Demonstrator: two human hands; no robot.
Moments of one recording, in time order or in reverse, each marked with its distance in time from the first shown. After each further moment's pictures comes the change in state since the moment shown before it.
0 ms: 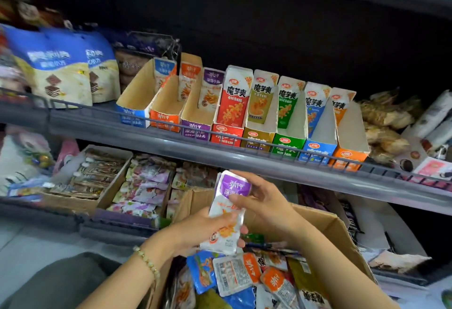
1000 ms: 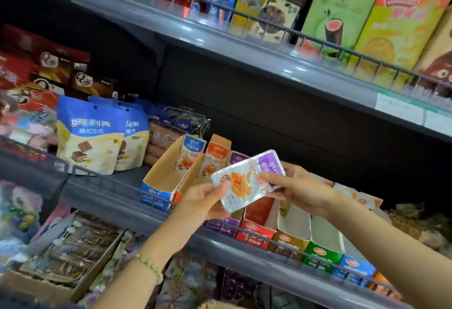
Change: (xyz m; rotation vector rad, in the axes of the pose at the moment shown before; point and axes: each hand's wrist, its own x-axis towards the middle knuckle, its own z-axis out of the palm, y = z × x) left_hand 0.030 0.132 -0.119 -0.138 0.340 0.604; right_hand 0.155 -0.164 -0.044 0.057 0.007 0.127
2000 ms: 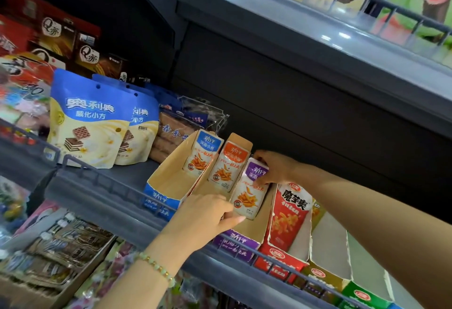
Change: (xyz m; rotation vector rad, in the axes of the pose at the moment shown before) left_hand 0.055 -0.039 -0.047 1.444 -0.076 0.358; right_hand 0.161 -0.001 0.011 -1.338 -0.042 -0.017
